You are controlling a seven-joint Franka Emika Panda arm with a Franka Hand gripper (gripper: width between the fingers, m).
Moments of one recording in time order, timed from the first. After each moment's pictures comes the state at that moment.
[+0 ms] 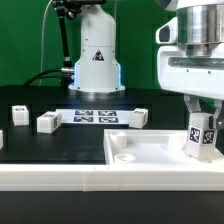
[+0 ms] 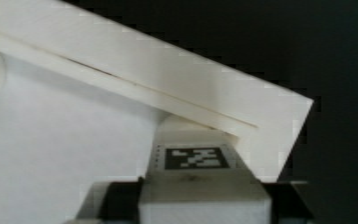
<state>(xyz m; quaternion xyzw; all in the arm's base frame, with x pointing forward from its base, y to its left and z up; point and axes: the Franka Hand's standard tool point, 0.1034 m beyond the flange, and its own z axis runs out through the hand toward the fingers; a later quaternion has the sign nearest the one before) 0.618 0.129 0.079 -0.81 0.58 0.00 0.06</state>
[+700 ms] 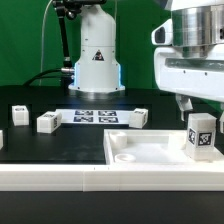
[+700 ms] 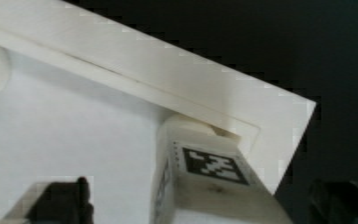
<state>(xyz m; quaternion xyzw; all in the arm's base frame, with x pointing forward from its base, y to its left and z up) 0.620 0.125 0.080 -0.84 0.54 0.02 0.06</state>
